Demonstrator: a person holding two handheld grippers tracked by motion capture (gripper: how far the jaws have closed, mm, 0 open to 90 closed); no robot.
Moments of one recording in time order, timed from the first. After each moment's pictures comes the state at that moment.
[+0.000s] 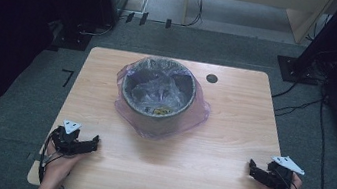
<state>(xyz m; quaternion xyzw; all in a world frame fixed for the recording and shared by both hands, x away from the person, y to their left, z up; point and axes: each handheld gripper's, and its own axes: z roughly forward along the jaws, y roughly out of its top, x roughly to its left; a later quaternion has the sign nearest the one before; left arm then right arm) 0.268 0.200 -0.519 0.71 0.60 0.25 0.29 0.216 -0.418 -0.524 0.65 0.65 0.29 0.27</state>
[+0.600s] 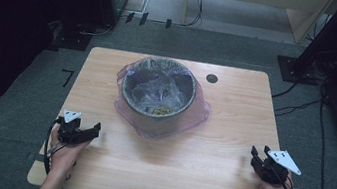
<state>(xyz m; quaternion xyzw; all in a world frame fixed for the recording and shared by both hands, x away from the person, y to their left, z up) 0.293 0.190 -0.492 0.66 0.62 0.23 0.35 0.226 -0.395 -0.504 0.59 0.63 0.35 0.36</state>
